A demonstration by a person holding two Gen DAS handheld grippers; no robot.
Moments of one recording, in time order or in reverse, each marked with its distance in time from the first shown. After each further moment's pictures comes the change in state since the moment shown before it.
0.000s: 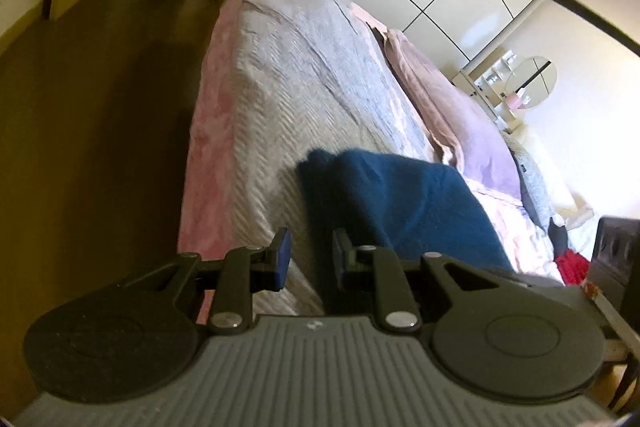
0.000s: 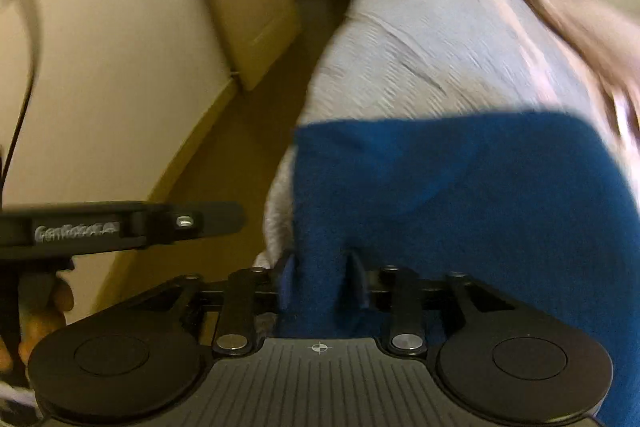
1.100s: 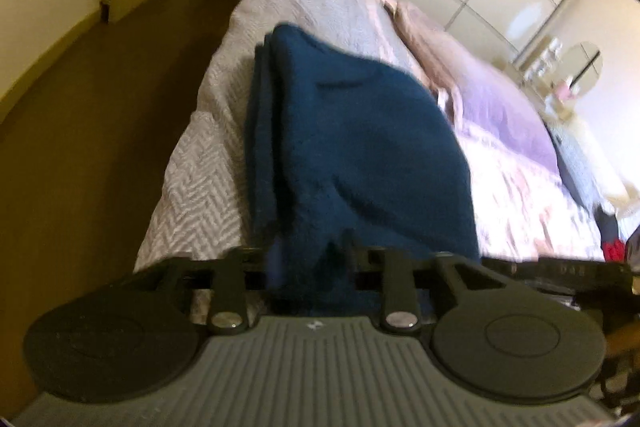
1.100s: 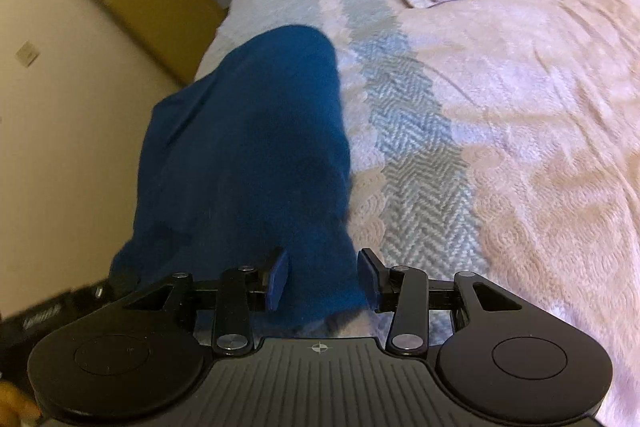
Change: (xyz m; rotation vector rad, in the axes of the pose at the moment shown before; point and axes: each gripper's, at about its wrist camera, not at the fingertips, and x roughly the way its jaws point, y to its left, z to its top) left arm -0.037 -0.139 -0.144 0.013 -0.083 0.252; right arm -0.160 -0.165 -0.129 0.399 0.029 0.089
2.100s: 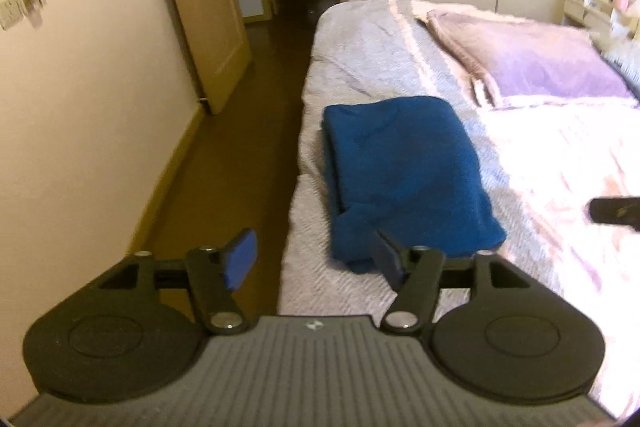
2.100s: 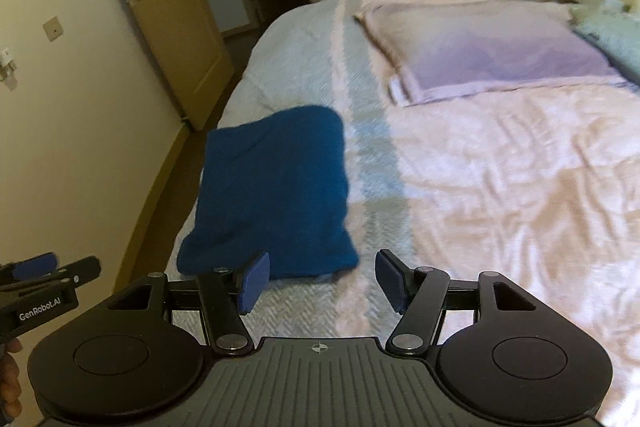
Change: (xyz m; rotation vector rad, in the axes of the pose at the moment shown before) left arm -0.171 -0.138 0.008 0.330 -0.035 0.483; right arm -0.192 0.106 -0.042 -0.146 -0.147 -0.205
